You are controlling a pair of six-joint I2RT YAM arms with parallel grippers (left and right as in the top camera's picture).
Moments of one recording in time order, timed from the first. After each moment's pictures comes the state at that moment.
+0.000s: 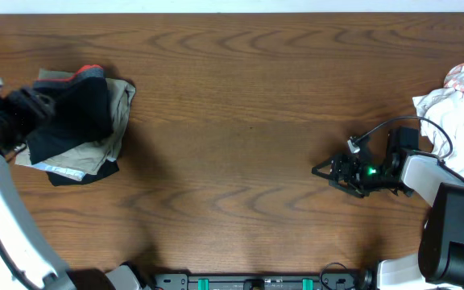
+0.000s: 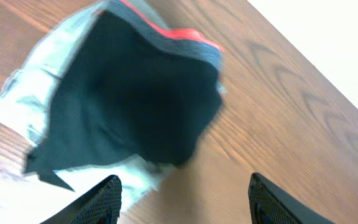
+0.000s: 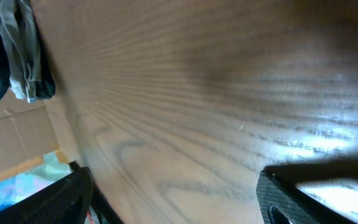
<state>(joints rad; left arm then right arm) 0.59 1.42 1.50 -1.07 0.40 -0.14 -0.20 1.67 0.69 -0.56 -0.84 0.07</state>
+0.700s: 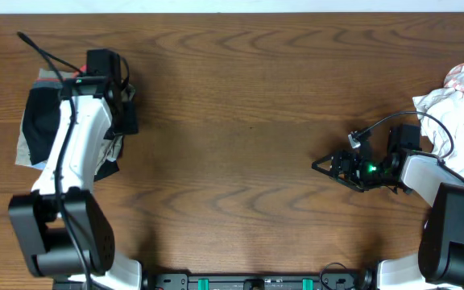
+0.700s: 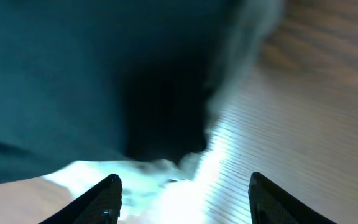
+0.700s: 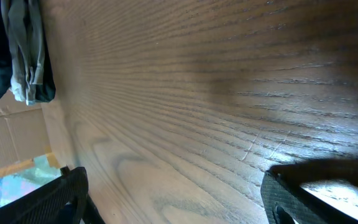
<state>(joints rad) 0.06 1.73 1.35 -1.00 -0.33 -0.18 -0.20 1.67 0.69 -0.49 -0.85 0.05</state>
